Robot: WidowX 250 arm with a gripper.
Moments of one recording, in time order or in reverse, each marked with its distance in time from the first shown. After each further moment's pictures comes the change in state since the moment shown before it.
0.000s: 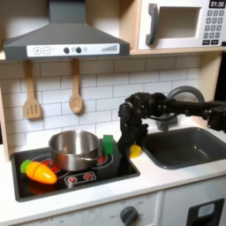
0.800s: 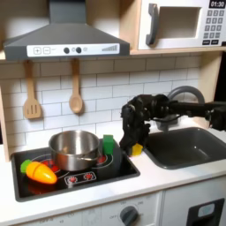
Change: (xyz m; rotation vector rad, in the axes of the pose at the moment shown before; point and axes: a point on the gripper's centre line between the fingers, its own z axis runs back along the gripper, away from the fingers) arm -0.002 -0.015 -0.004 -0.053 -0.038 -0.027
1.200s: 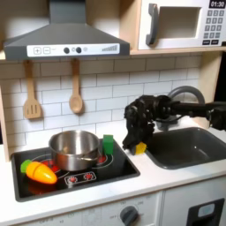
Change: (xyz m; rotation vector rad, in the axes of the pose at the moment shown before) arm -0.002 -0.013 -0.004 -0.056 -0.010 -0.057
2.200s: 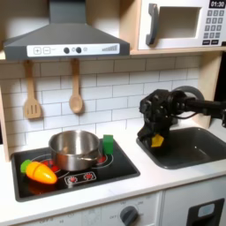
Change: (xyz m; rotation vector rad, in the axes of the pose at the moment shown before) arm -0.015 -0.045 0.015 -0.106 -0.006 -0.143
